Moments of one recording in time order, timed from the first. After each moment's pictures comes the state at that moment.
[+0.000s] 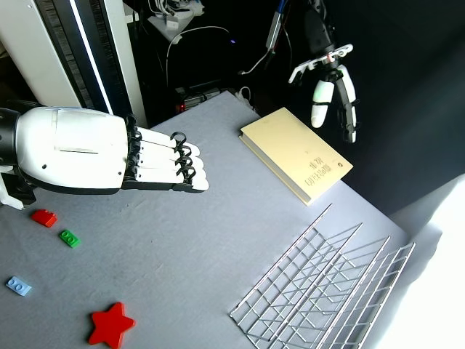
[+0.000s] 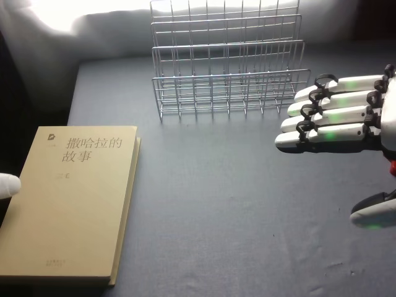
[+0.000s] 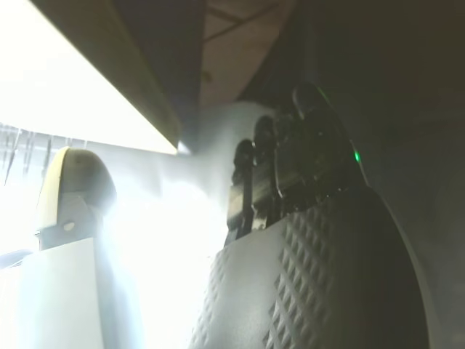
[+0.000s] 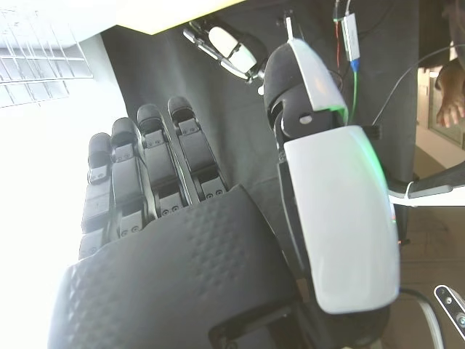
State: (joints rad) left arm 1.04 -0.84 1.17 -0.92 -0.45 0.22; right arm -0.35 -0.69 0.93 -1.22 0.55 0.01
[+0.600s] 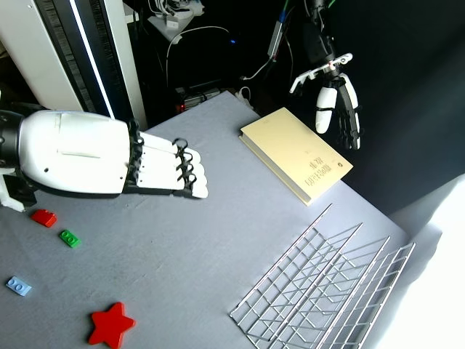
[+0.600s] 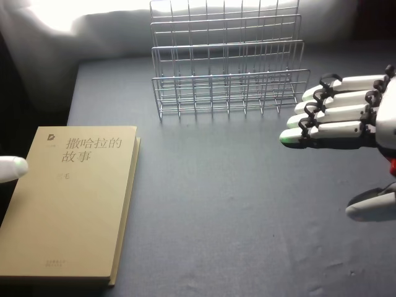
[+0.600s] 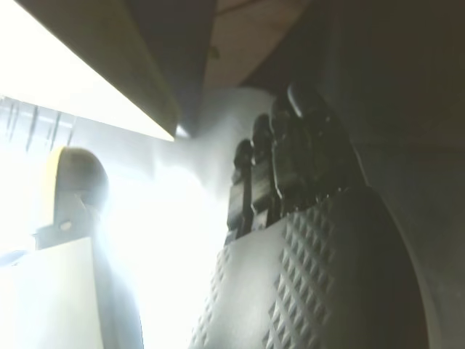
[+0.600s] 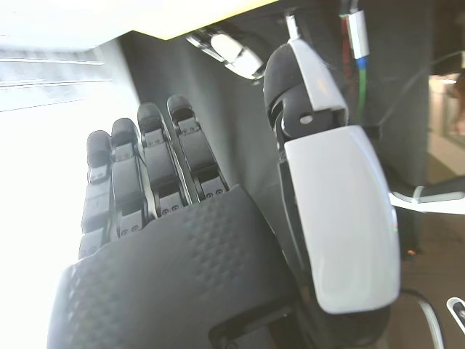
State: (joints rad) left arm 1.05 -0.92 1.27 -0.79 -0.49 0.00; right arm -0.35 -0.70 0.89 -1.21 0.40 0.00
